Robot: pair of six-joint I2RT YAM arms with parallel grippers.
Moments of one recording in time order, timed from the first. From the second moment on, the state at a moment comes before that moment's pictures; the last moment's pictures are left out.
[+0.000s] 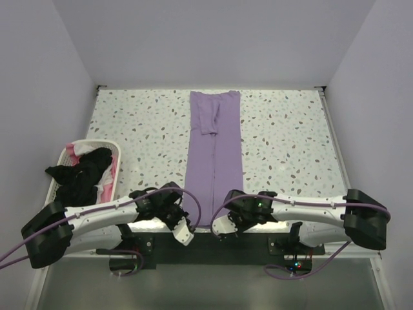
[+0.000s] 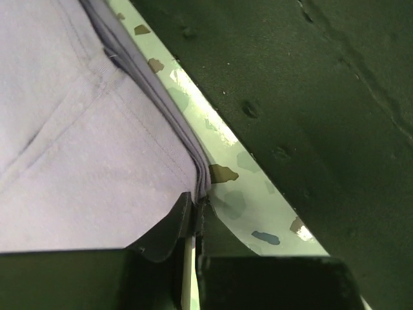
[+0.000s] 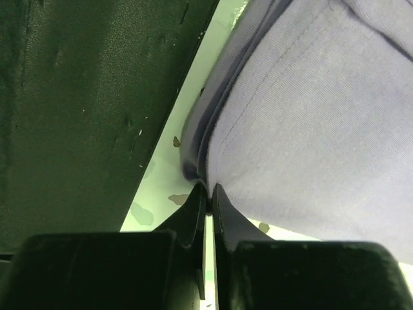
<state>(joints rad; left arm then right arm) -0.97 1.08 0.40 -0.41 0.48 1.26 1.21 1.25 0.60 -0.63 -0.10 -0.82</state>
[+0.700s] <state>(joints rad) -0.65 1.15 0.76 -0.40 0.55 0.96 0.82 1.10 0.83 -0.68 -0.16 -0.85</state>
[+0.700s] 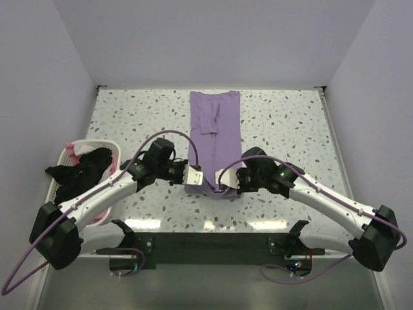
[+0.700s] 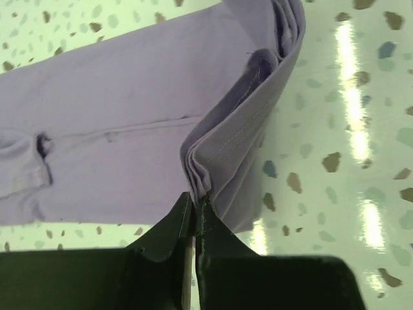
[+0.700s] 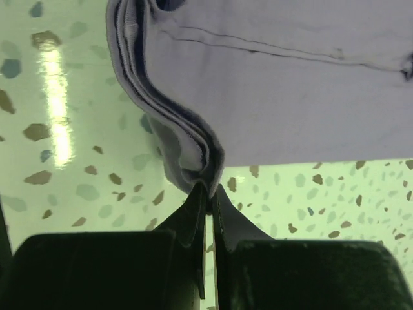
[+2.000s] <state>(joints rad) -0.38 1.87 1.24 -0.13 0.47 0.93 0.41 1.88 1.33 -0.44 -0.25 -1.07</state>
